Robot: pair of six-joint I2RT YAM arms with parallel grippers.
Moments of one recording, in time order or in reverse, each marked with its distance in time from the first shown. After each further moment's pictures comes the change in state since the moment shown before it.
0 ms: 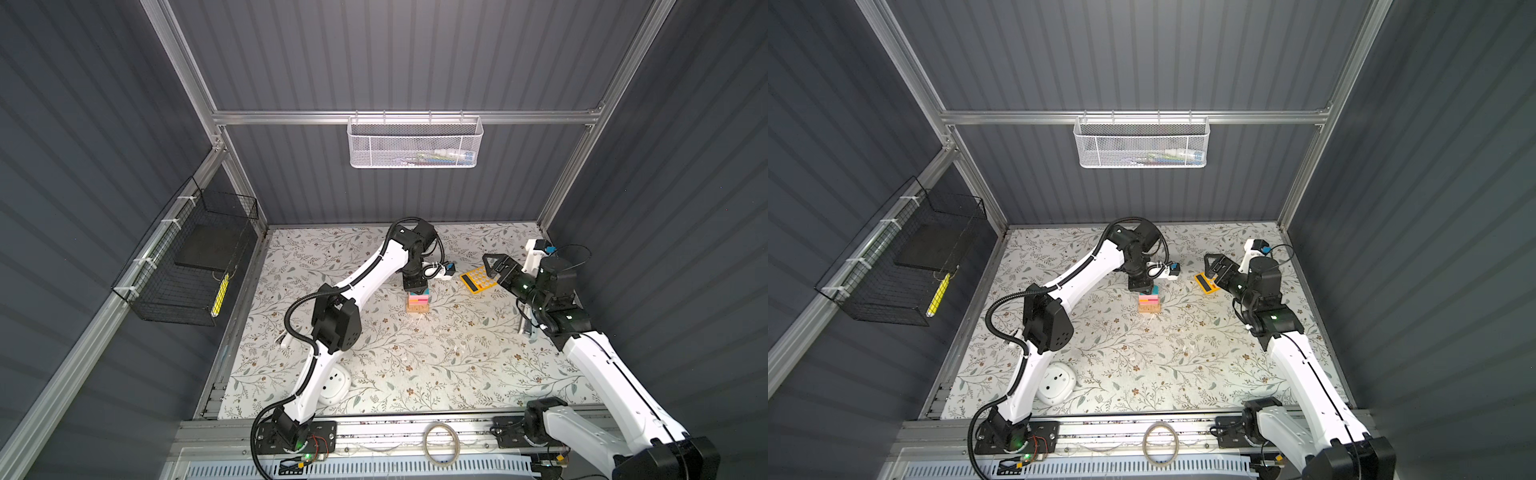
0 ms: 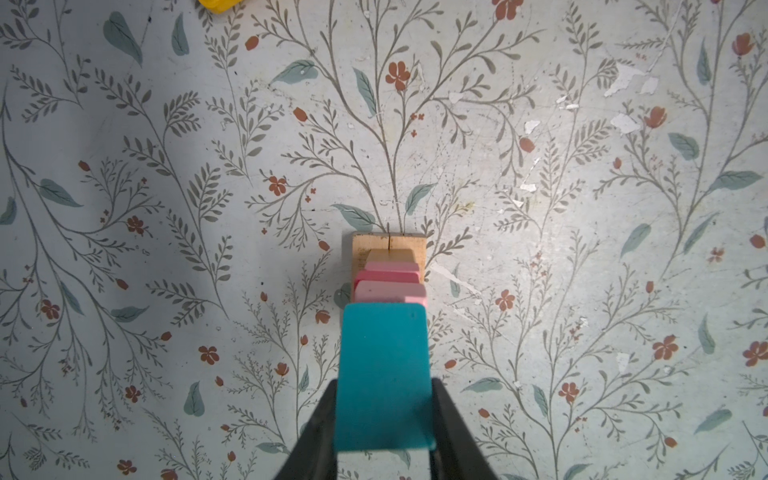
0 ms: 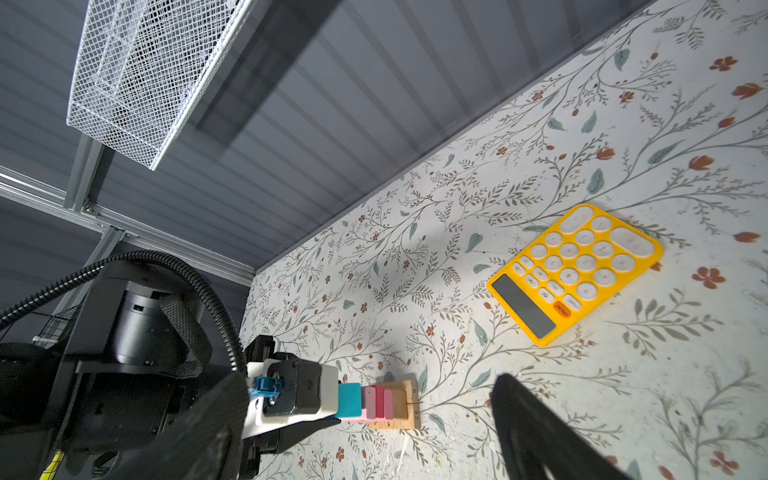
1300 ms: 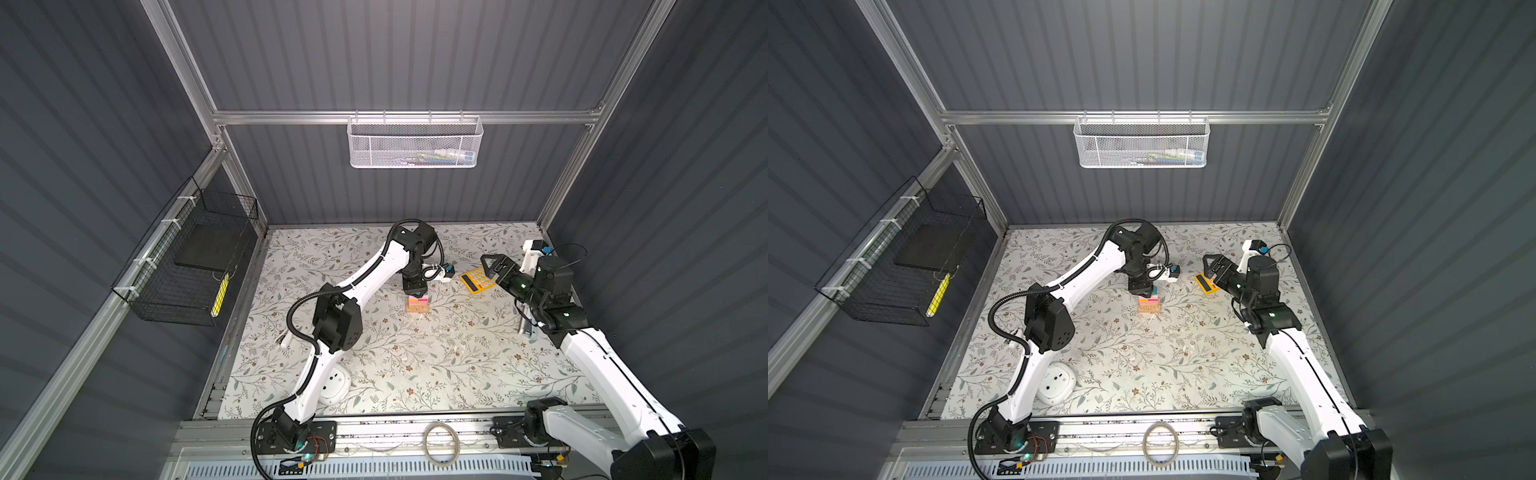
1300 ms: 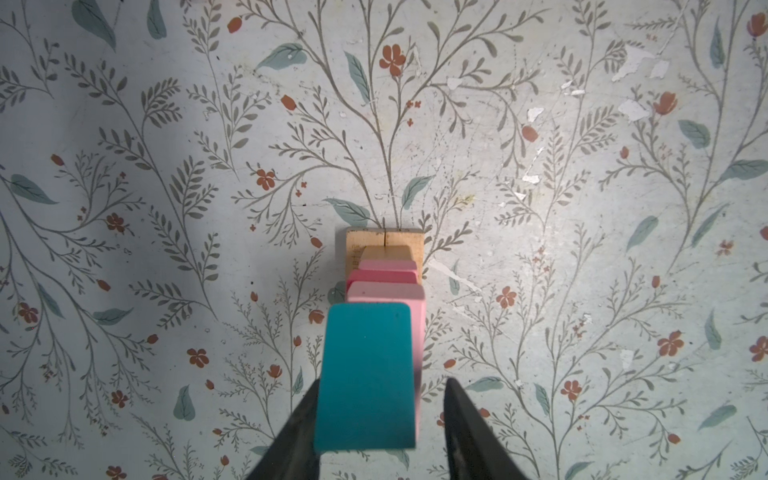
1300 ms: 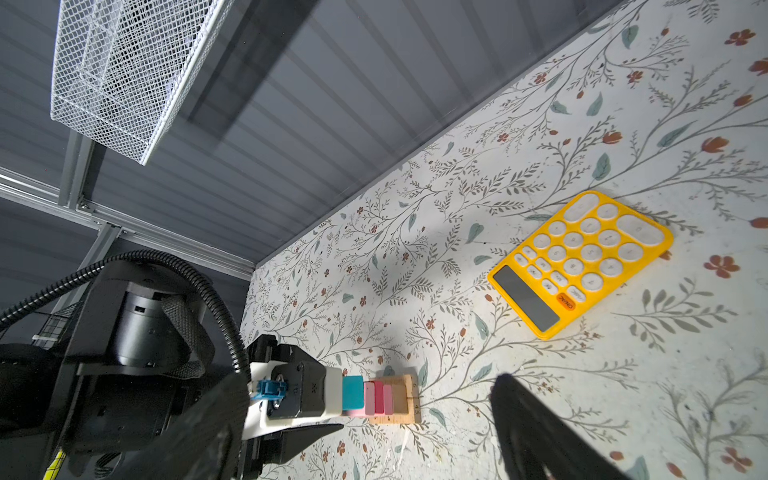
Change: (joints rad) left arm 0.000 0.015 -0.002 -0.008 -0.008 0.008; right arm -0.006 0.030 -0.003 0.009 -0.023 0.011
